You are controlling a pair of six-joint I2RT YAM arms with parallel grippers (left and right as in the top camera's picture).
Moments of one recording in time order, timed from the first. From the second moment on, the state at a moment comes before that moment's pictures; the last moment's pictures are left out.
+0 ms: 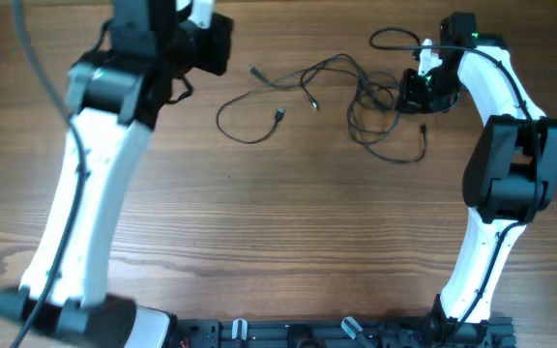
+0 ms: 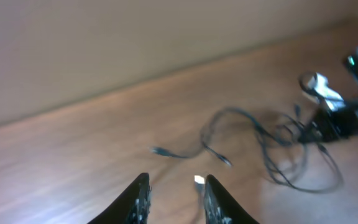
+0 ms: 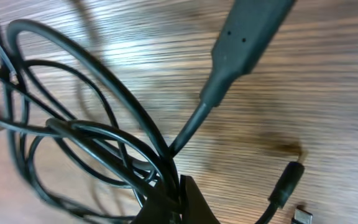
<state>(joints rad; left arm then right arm) -0.27 1.63 1.83 -0.83 0.16 0.06 -0.07 2.28 1.83 -1.01 -0.36 0.08</state>
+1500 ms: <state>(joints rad) -0.36 1.91 1.83 -0.90 0.65 0.22 -0.02 1.91 1.82 -0.91 -1.05 0.02</state>
